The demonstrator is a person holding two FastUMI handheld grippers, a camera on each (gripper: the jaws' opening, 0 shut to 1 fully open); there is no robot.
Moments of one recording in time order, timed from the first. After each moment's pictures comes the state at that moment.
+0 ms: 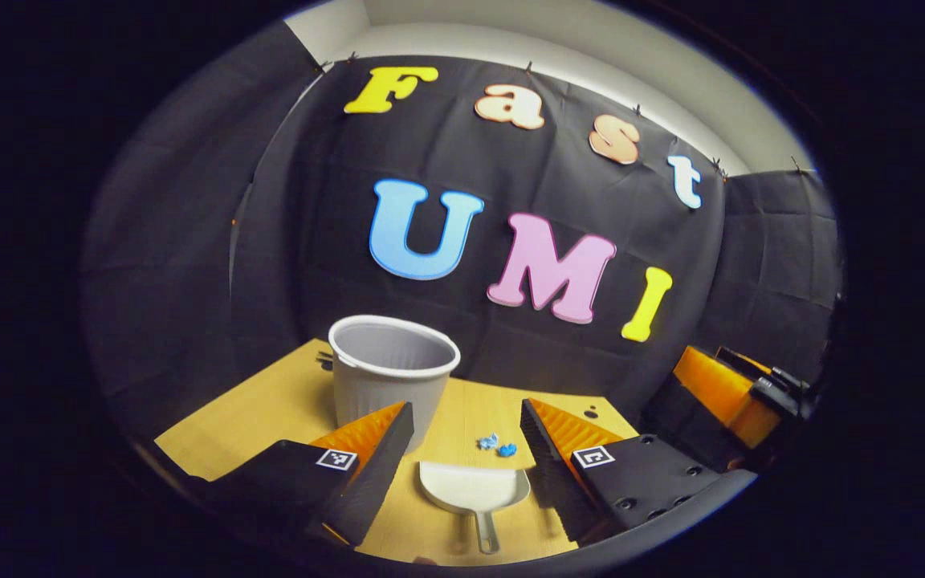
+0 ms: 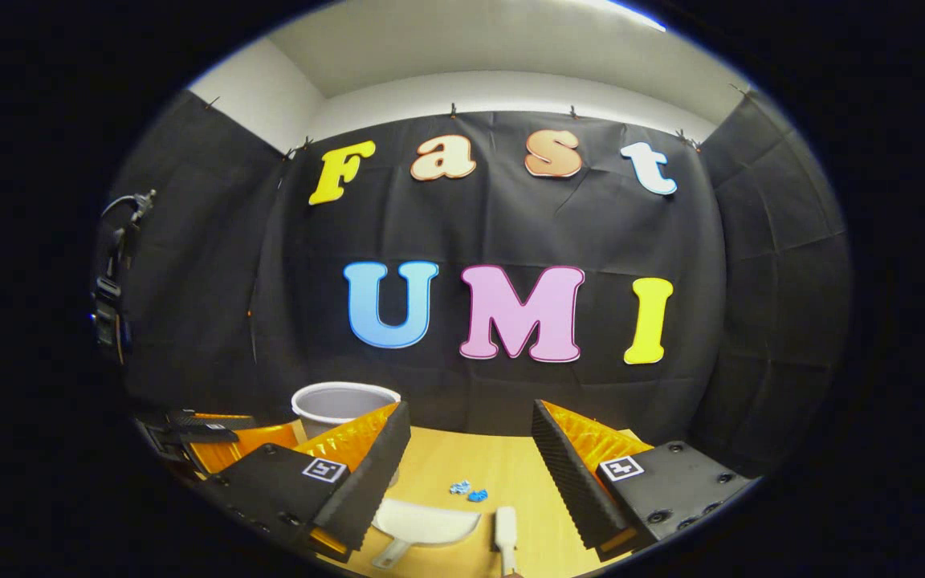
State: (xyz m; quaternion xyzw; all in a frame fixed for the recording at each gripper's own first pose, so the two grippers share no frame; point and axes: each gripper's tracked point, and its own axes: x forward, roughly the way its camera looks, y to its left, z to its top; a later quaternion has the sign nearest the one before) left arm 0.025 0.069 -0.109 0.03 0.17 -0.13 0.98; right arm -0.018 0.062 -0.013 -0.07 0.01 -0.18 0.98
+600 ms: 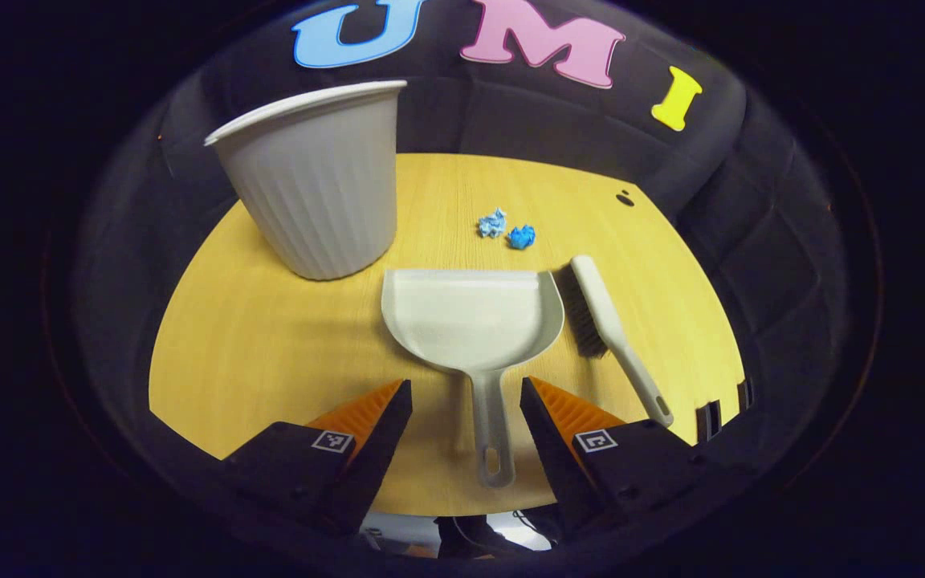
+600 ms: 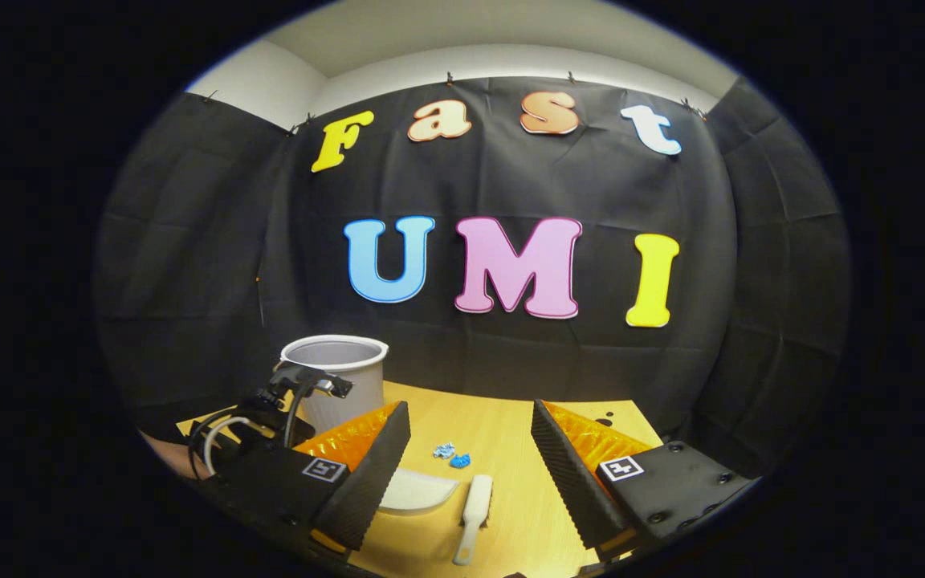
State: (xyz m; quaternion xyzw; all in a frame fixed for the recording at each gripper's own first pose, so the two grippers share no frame) left arm 0.030 0.052 -0.317 0.14 0.53 -0.08 0.83; right arm -0.050 -0.010 -0.075 -0.03 0.09 -0.16 0.98
